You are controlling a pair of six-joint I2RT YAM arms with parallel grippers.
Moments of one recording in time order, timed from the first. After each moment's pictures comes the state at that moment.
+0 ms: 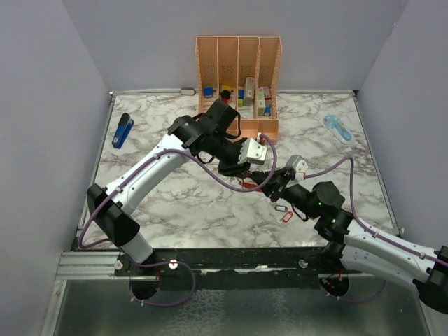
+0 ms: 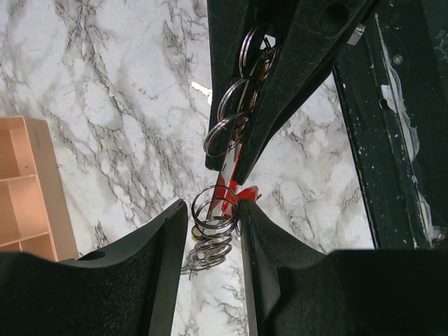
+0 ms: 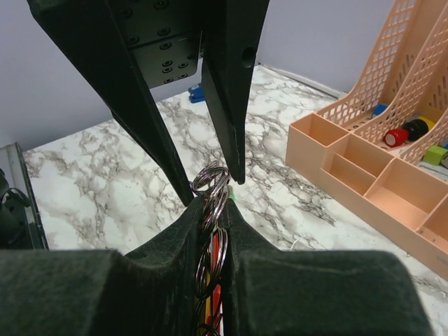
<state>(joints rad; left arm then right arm) -0.76 1.61 1.71 -1.09 0.69 0.86 0.89 0.76 0.41 0.52 -0.04 0.03</state>
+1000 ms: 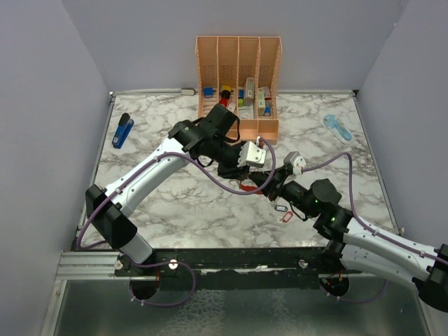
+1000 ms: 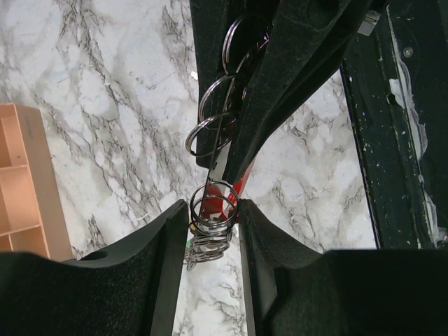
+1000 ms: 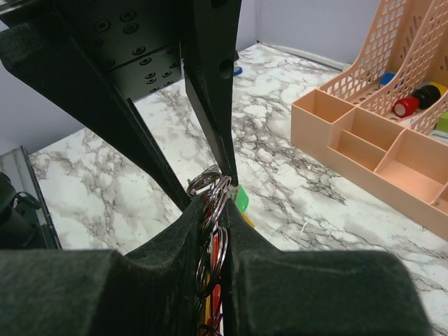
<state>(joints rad) -0.77 1.58 1.64 -1.03 0.66 0.84 0.89 0.79 0.44 0.45 0.01 0.11</state>
